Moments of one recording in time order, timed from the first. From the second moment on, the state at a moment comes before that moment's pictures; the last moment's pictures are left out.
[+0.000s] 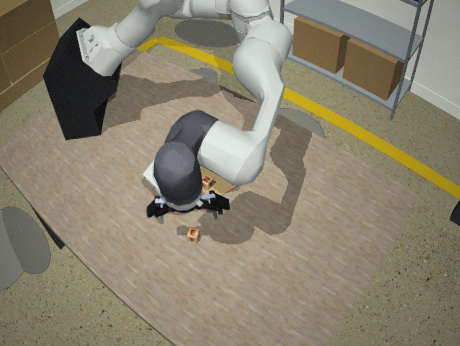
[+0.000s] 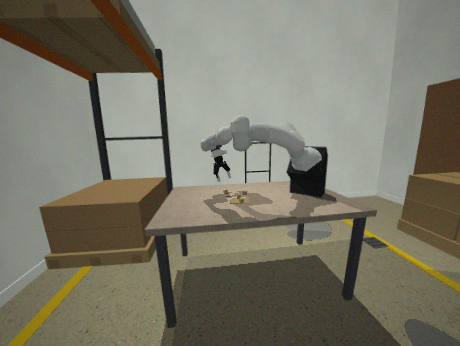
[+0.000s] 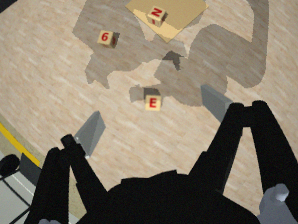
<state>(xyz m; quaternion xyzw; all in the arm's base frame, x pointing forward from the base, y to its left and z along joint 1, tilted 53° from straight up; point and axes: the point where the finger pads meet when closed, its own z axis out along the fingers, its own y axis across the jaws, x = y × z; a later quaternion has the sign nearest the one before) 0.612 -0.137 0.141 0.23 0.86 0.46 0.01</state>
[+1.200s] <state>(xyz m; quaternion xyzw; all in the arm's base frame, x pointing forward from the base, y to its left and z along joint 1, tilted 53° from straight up) 0.590 -0.149 0.157 0.42 0.79 0.44 0.09</state>
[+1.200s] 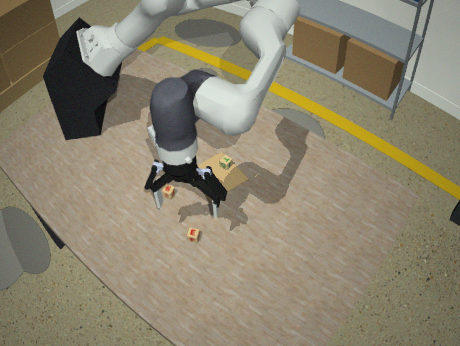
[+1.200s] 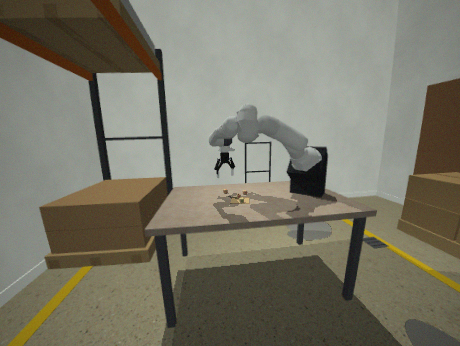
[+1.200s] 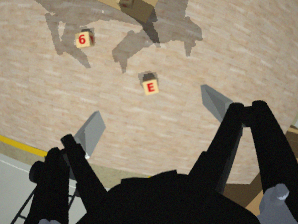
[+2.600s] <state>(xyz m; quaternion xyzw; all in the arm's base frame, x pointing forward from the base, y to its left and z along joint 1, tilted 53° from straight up) 0.594 -0.144 0.153 0.30 0.84 0.42 0.15</state>
